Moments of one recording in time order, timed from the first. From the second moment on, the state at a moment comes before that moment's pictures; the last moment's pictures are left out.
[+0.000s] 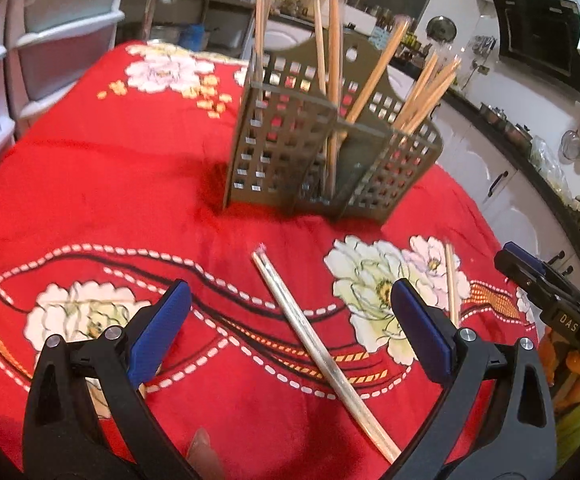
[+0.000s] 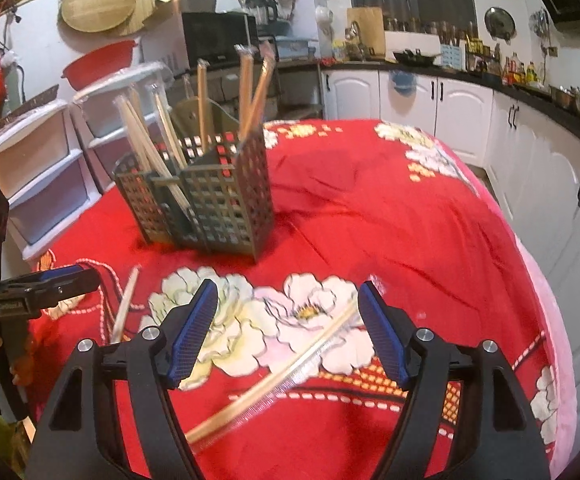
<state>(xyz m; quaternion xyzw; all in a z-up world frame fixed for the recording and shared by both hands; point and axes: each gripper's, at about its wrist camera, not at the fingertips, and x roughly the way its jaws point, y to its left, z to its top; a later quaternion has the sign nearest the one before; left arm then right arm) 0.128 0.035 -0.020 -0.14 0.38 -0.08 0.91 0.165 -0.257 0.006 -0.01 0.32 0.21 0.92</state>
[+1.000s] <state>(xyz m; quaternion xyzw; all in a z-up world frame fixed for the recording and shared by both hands) 0.193 0.012 -0.050 -0.06 0.42 -0.01 0.90 0.262 -0.271 -0.055 0.02 0.46 0.15 0.87</state>
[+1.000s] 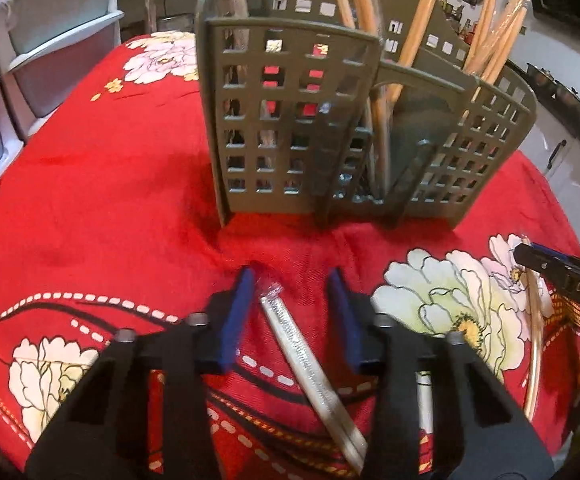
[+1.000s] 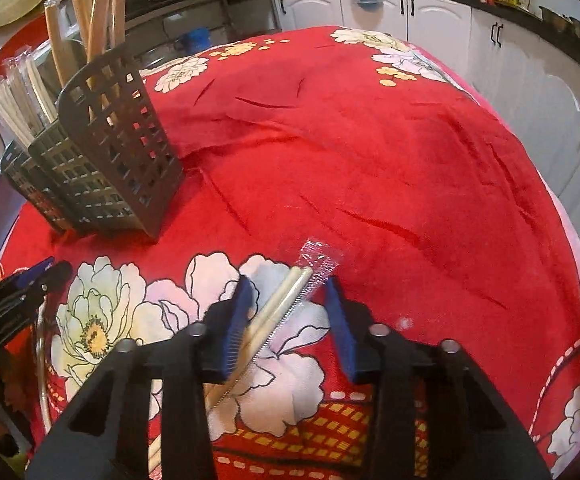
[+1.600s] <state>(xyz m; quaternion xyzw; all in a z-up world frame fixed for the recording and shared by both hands) 0.167 0.019 0.011 -0.13 0.36 -0.09 0.92 0.234 -0.264 -0.003 0.05 0.41 0.25 0.88</state>
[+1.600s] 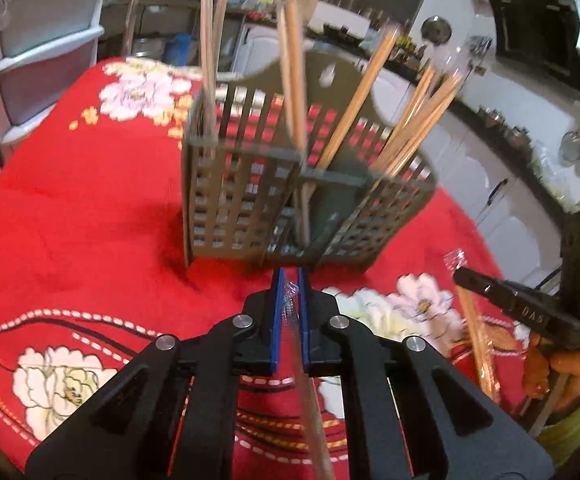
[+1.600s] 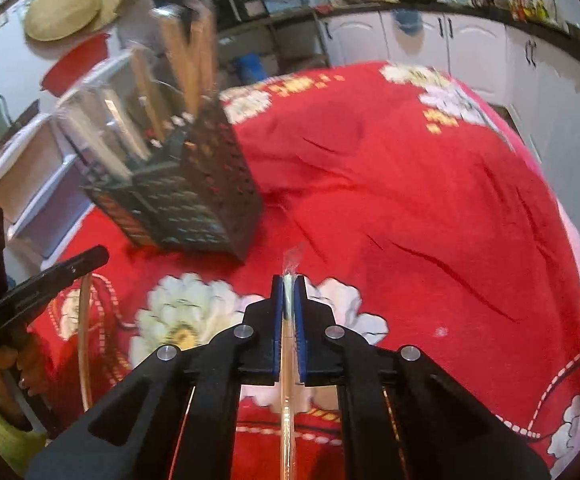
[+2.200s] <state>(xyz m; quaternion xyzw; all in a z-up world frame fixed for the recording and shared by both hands) 0.151 0.045 0.092 -0.16 0.27 -0.12 0.94 0.183 -0.226 0.104 0.04 0.27 0.32 0.91</state>
